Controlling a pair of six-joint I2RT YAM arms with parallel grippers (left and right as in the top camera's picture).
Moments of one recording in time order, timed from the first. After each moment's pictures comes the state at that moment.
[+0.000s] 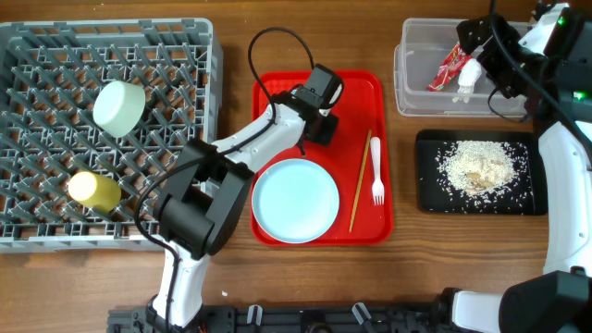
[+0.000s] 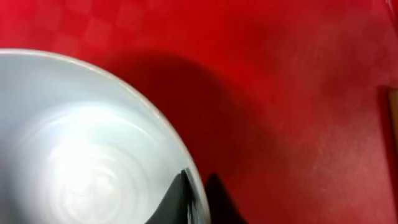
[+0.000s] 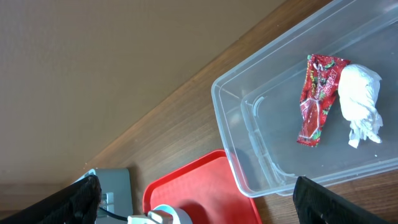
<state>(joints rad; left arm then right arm) -0.60 2.16 1.53 -0.52 0.00 -0.15 -0.21 1.51 1.41 -0.54 -0.41 0.58</state>
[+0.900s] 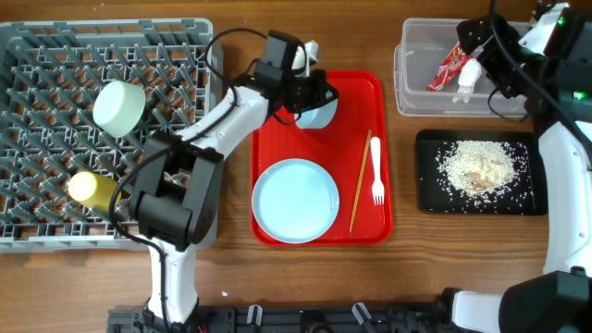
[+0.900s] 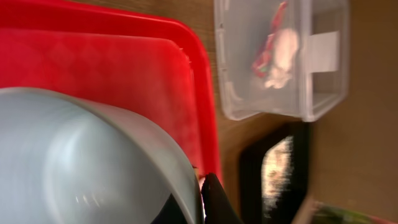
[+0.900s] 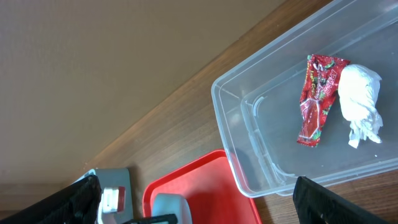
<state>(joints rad) -0.42 2.13 1.53 -0.23 0.63 -0.66 -0.21 1.51 1.41 -0.54 -0.41 0.58</state>
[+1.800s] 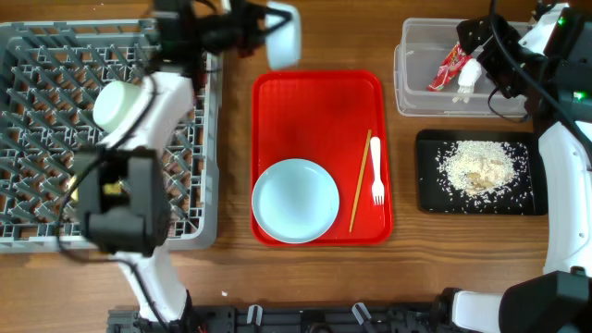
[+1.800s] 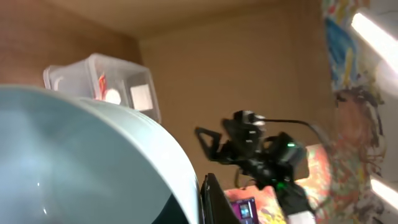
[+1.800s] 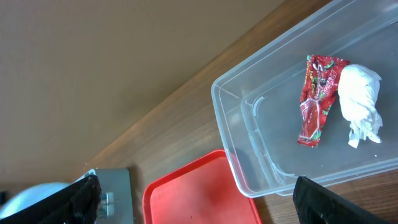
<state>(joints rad) -0.10 2.01 1.52 0.46 1.23 -1.29 -0.21 1.51 1.41 -0.54 -0.41 0.58</state>
